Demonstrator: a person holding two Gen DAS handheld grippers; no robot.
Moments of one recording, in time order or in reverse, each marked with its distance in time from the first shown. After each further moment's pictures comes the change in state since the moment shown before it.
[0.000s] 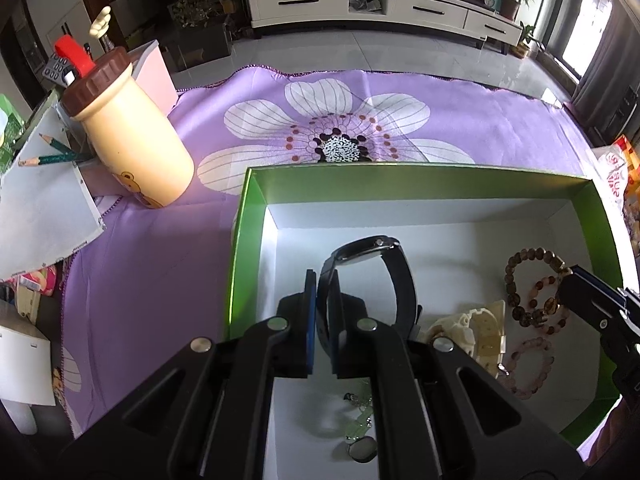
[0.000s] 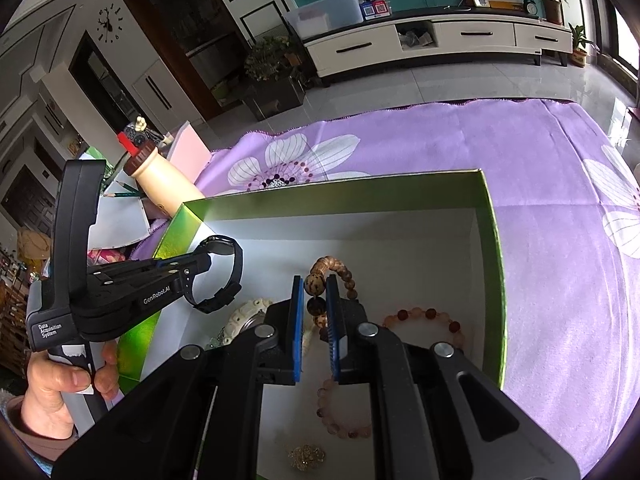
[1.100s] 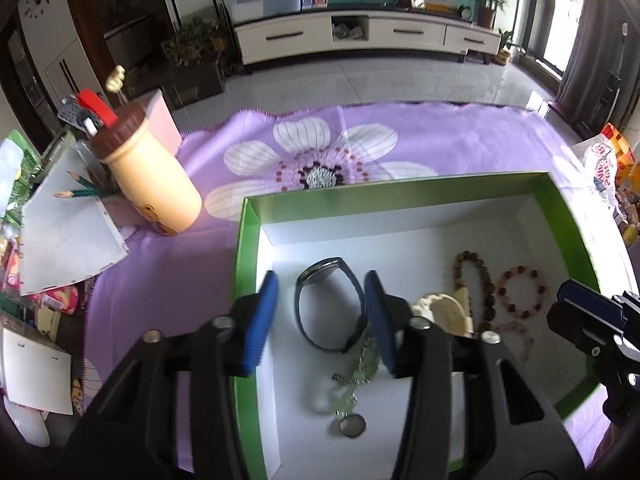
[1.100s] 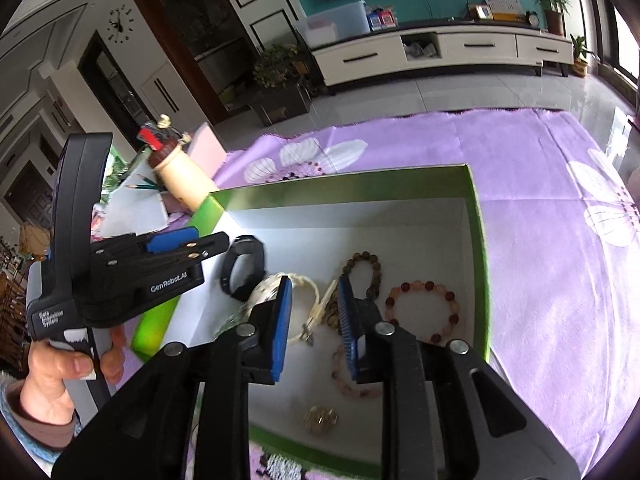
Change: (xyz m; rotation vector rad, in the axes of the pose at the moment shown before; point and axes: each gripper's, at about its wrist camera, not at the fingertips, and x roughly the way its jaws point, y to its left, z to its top) left arm -0.055 -0.014 -0.016 0.070 -0.139 0.000; right arm -0.051 0.017 -0.025 -0.036 -0.068 0.022
